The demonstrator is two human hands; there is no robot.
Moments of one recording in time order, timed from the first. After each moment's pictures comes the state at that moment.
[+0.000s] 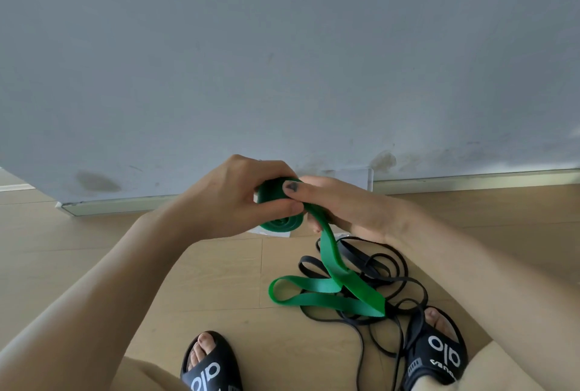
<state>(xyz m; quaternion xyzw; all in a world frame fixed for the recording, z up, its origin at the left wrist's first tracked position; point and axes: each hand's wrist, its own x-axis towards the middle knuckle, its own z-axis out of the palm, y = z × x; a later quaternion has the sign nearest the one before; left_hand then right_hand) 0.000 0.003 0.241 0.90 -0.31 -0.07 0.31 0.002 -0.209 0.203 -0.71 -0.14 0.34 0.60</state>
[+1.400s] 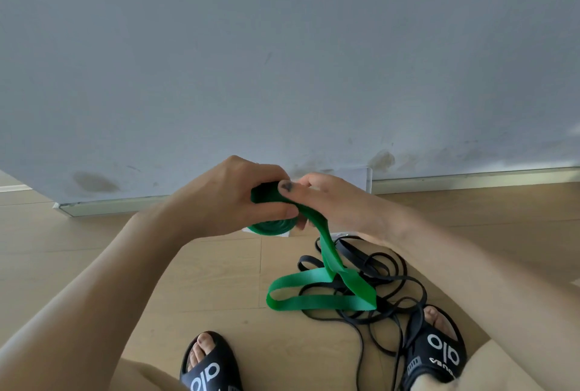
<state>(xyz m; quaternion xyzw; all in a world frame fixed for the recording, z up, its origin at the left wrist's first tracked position) 0.002 0.007 0.242 0.92 -0.28 -0.09 0.25 -0.003 -0.203 0.207 -0.79 -0.09 0.28 0.54</state>
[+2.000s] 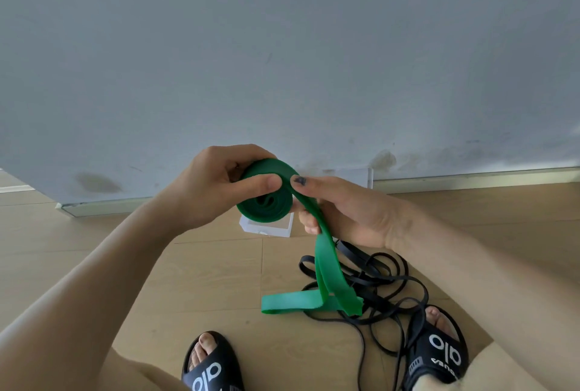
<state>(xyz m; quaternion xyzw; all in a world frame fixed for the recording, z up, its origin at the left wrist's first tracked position) 0.003 0.022 0.244 0.86 -0.21 -0.09 0.46 -0.005 -0.207 0.202 -0.56 -0.14 0.39 0.72</state>
